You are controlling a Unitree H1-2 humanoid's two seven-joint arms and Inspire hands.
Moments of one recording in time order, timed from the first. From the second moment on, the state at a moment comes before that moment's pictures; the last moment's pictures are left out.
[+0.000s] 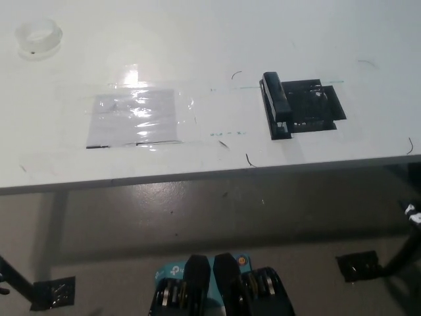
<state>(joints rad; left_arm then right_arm) 0.08 0.30 0.39 0.15 -0.24 0.04 -0.09 -0.19 -0.11 -0.34 0.15 0.22 0.05 -0.05</state>
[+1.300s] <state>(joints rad) 0.08 0.30 0.38 0.14 -0.25 0.04 -0.09 -0.53 0.09 -0.28 0.12 0.67 0.46 -0.22</state>
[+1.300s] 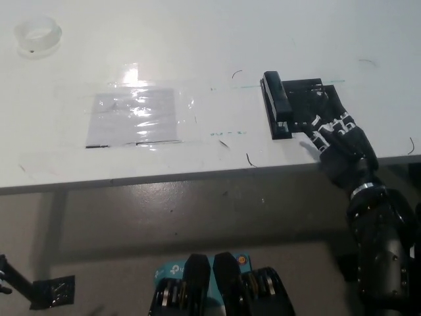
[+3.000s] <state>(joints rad) 0.09 0.30 0.38 0.13 -0.25 0.04 -0.09 -0.69 0.19 -0.46 0.34 0.79 0.44 -0.42</state>
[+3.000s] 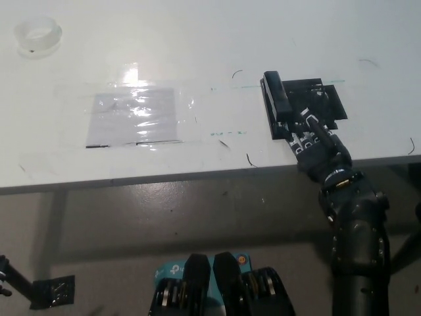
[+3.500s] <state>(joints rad) 0.12 0.29 0.38 0.13 -0.25 0.04 -0.09 -0.74 0.19 -0.46 0.41 0.76 0.44 -0.43</state>
